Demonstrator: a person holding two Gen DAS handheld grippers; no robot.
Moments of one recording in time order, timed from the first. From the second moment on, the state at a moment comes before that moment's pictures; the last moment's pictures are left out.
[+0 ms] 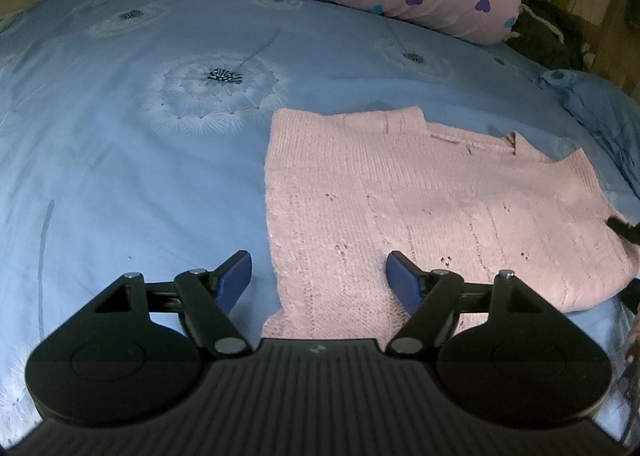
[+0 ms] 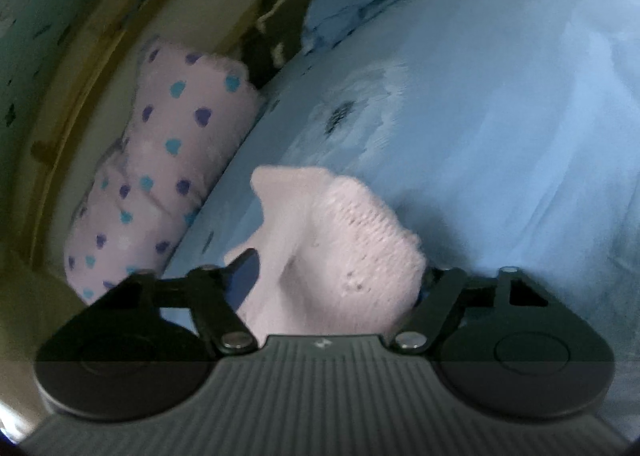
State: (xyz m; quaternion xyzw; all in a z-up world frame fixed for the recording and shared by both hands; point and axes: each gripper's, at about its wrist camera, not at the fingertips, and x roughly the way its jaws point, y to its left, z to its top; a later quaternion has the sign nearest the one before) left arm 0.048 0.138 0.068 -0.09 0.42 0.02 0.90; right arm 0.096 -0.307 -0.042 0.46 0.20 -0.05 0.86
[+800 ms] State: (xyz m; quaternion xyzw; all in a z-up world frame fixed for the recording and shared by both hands) left arm 0.044 0.153 0.077 -0.11 0.41 0.04 0.90; right arm 0.099 -0.227 0.052 0.25 0.16 0.08 0.95
